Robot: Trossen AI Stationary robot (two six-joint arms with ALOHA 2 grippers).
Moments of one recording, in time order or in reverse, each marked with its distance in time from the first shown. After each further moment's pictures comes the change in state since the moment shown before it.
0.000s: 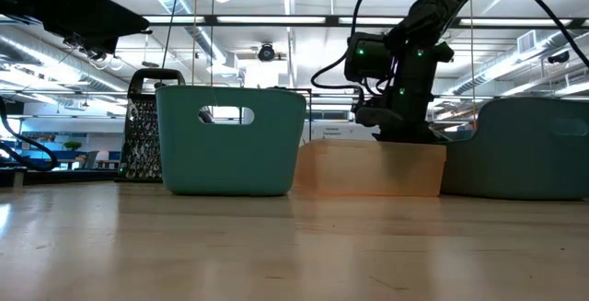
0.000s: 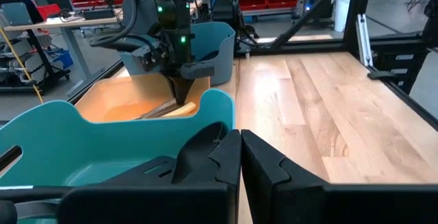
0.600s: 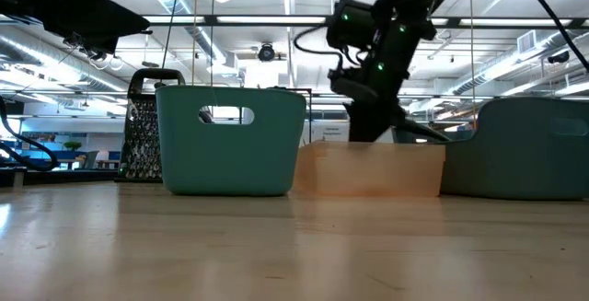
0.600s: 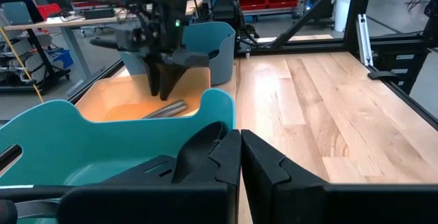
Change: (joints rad) left arm 0.000 0.000 0.000 -0.001 -0.001 -0.001; right arm 0.053 -0.003 0.139 0.007 0.130 -0.131
